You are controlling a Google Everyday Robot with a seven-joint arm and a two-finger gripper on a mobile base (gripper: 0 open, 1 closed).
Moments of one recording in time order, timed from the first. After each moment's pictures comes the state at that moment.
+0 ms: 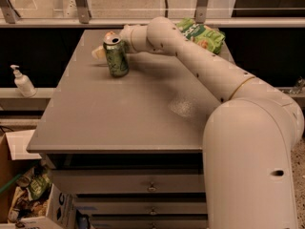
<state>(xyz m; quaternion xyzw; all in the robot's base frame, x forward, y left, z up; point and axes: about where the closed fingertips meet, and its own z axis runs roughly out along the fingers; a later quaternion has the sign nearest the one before) 0.843 0.141 0.852 -0.41 0.70 0.24 0.54</state>
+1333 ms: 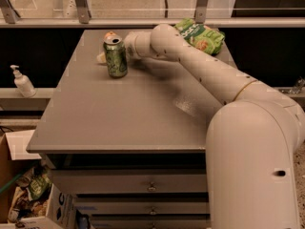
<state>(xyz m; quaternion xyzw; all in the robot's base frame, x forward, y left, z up) 0.848 0.122 0.827 -0.39 0.71 0.23 0.53</state>
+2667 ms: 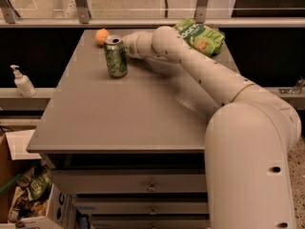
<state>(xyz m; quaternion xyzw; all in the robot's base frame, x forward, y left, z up) 0.862 0.121 0.828 -0.37 0.71 0.24 0.55</state>
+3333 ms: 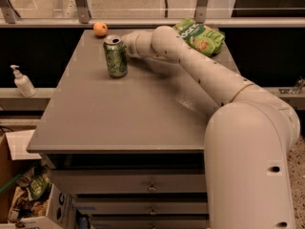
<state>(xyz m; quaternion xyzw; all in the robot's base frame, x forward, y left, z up) 0.864 0.120 0.831 -0.37 0.71 0.24 0.55</state>
